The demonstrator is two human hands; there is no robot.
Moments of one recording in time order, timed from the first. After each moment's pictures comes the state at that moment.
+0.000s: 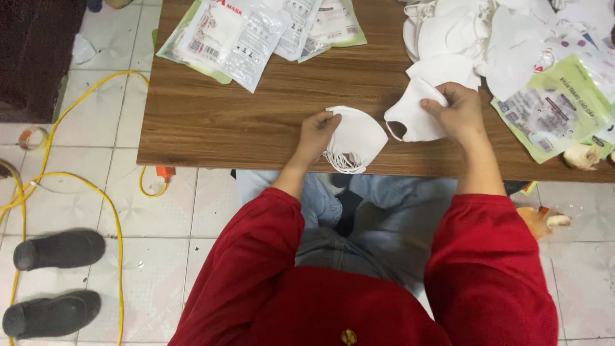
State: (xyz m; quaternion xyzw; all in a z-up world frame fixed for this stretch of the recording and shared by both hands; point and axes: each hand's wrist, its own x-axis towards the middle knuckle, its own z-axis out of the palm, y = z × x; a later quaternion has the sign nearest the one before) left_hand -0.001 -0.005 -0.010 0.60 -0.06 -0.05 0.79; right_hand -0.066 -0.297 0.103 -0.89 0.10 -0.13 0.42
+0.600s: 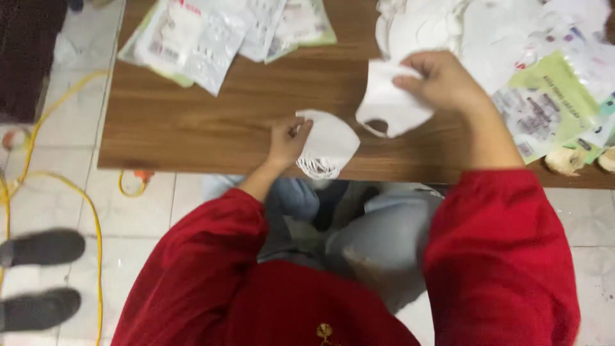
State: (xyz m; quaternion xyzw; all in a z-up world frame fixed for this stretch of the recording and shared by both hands) left_hand -0.004 -0.022 -0.031 0.73 -0.16 0.08 0.66; right_hand -0.033 -0.306 0.211 -0.94 0.07 0.07 0.33
